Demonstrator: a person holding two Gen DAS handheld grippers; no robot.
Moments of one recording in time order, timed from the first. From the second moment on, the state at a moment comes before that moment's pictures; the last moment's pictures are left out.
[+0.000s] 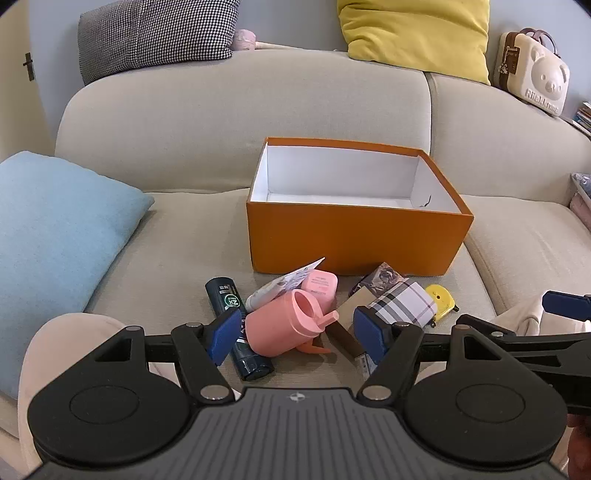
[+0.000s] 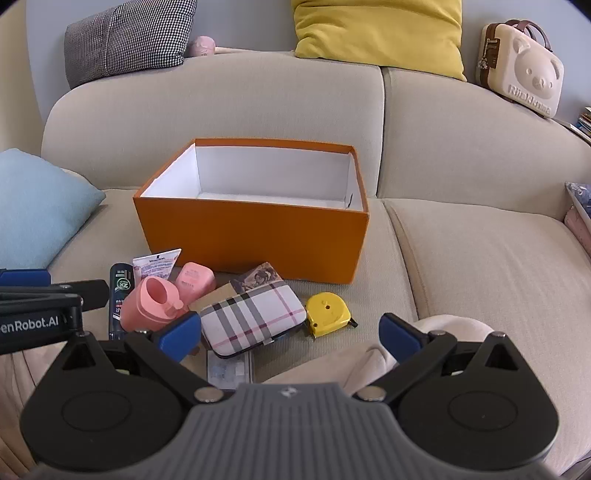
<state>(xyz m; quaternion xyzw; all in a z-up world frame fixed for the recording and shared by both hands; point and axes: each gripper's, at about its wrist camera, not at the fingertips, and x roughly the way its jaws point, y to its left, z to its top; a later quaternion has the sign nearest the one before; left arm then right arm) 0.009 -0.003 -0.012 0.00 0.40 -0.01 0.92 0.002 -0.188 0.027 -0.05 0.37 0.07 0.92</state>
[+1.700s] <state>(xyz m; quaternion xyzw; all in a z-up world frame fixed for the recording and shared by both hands) 0.098 0.065 -0.079 -0.03 0.53 -0.03 0.85 0.125 -0.097 -0.031 -0.02 0.48 0.23 0.84</state>
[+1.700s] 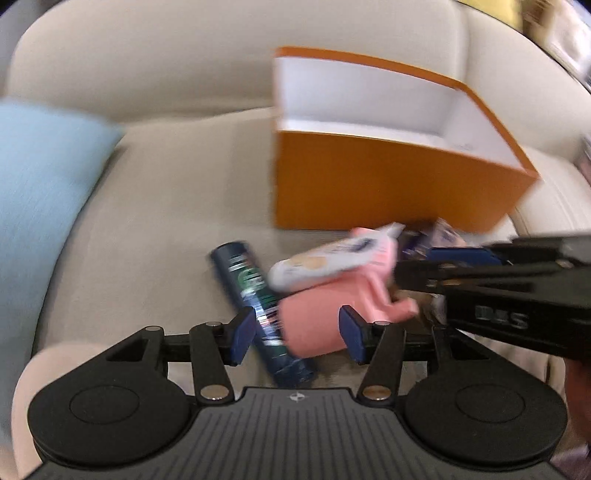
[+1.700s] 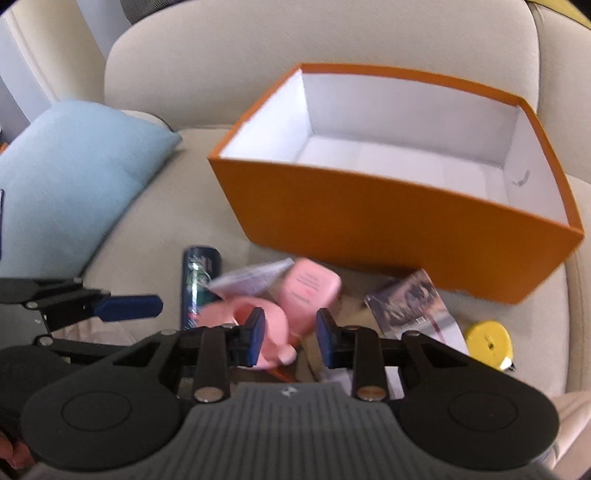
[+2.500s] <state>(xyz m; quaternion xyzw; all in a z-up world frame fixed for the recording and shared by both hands) 0.162 0.126 -0.143 -0.16 0.66 0.00 0.74 0.224 -0.026 -0.071 -0.01 0.65 0.26 0.72</state>
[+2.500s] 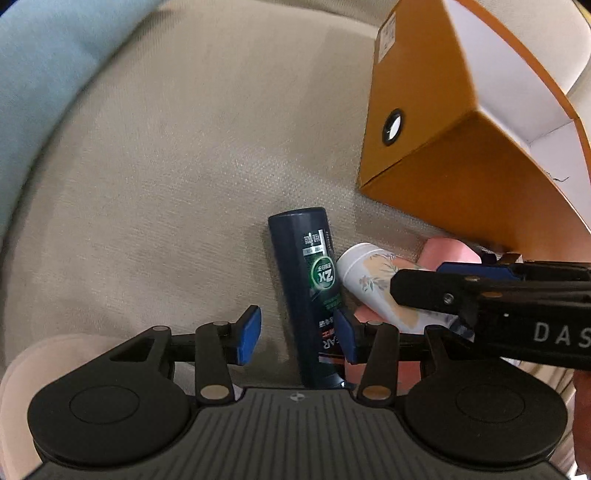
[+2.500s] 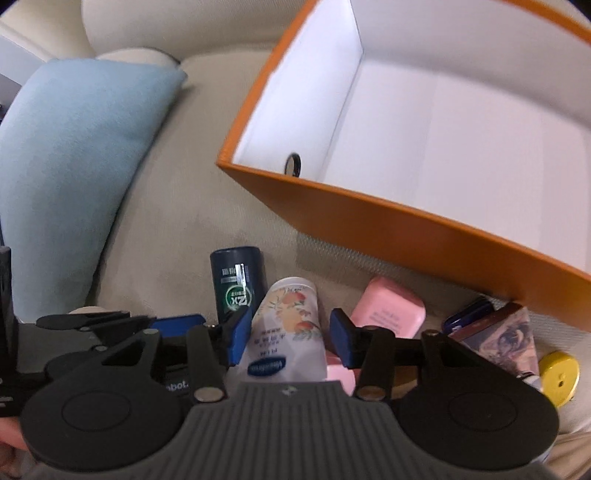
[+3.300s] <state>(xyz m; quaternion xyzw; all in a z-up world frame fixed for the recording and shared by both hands) 0.124 0.115 -0.102 -0.22 0.58 -0.03 0.78 0.202 -0.034 -0.051 0.01 0.61 0.28 0.75</state>
